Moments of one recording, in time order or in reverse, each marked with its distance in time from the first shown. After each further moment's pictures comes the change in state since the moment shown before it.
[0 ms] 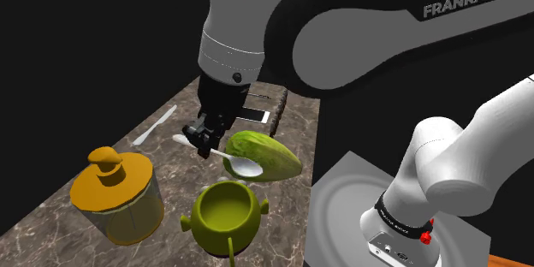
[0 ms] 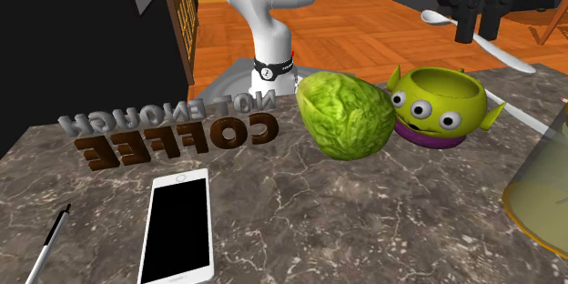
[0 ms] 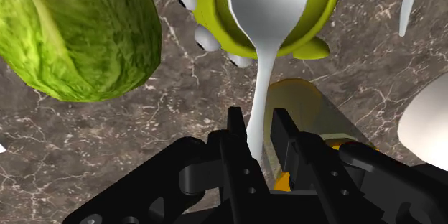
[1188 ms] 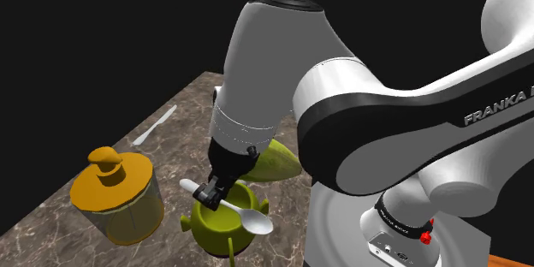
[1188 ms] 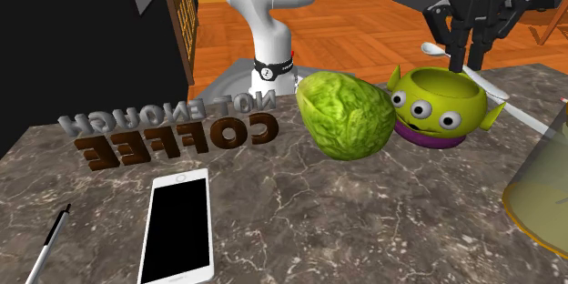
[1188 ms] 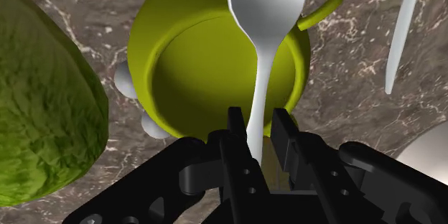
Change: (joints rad) arm 0.054 -0.022 0.116 -0.167 0.042 0.161 0.113
